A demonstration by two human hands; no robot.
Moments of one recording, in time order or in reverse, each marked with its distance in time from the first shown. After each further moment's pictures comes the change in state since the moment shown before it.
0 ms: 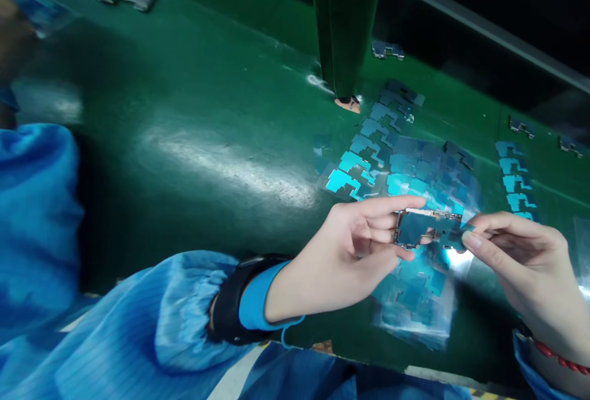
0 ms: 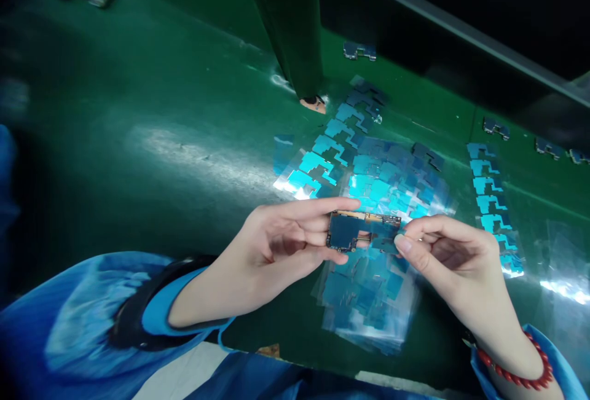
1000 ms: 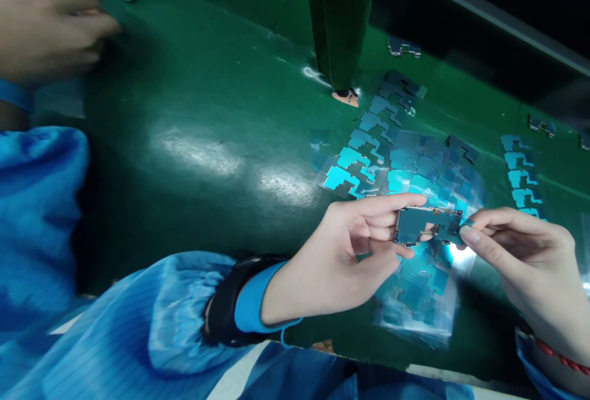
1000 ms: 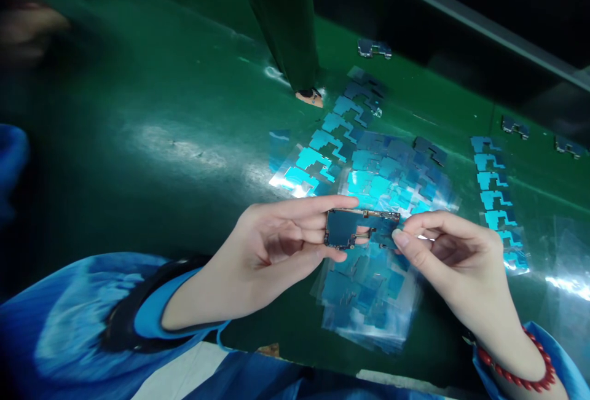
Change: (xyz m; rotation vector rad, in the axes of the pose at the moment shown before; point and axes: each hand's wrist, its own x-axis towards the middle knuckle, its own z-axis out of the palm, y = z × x) left_hand -0.002 -0.001 0.001 0.059 0.069 0.001; right_hand 0.001 0.004 0.003 -0.101 0.030 -0.039
